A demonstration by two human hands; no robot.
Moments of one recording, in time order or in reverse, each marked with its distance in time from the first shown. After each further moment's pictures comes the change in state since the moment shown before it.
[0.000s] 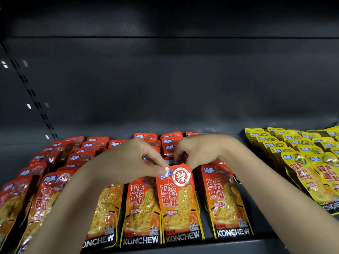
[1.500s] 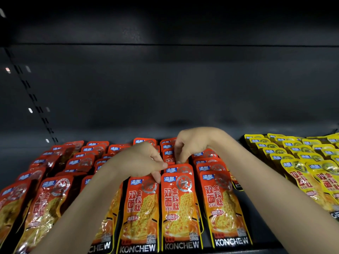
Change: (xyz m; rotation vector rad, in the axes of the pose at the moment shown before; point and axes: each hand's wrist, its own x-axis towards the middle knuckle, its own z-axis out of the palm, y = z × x) left_hand 0.039 -0.006 0.009 0.028 -0.023 -0.287; right_hand 0.022 0.016 -0.024 0.073 0.038 0.144
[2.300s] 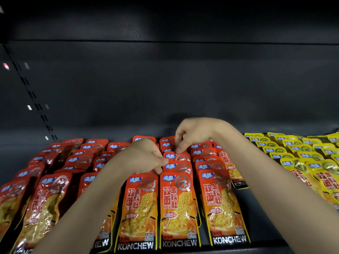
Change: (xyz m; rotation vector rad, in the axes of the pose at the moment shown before) left_hand 0.006 0.005 0.005 -0.002 0.106 -0.019; right_hand -0.005 0.004 -0.013 0.040 0.112 -0.015
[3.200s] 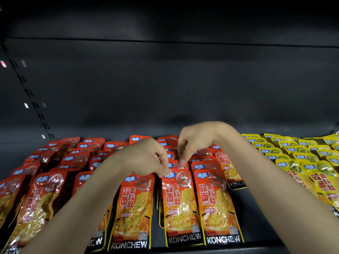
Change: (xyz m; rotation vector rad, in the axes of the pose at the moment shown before) left_hand -0.009 0.012 0.000 0.065 -0.083 0.126; right_hand -0.017 0.002 0.001 -0.038 -0.209 -0.006
